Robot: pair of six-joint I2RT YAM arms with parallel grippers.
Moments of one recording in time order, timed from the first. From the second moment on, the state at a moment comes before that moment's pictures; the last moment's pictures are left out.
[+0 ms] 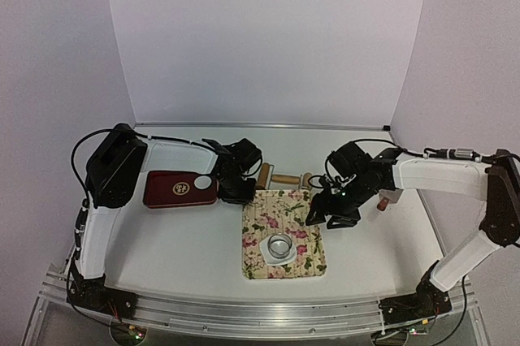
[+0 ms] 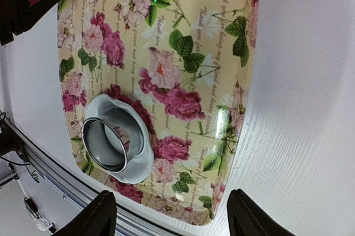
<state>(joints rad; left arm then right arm) -0.84 2.20 1.62 -0.60 -0.04 -0.67 0.70 1.53 1.01 -0.68 -0.30 0.64</state>
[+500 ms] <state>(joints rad) -0.86 1.96 1.49 -0.61 -0.06 -0.85 0.71 1.60 1.08 -0.70 -0.41 0.55</state>
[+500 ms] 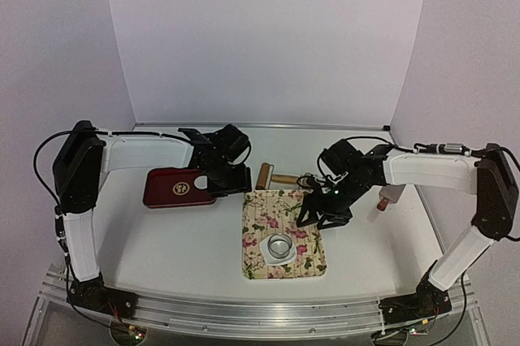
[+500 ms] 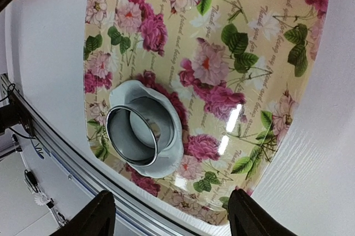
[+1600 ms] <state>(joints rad) -1.06 1.96 1.36 -0.56 0.16 -1.18 0.87 1.90 1.31 -0.78 -0.21 0.47</state>
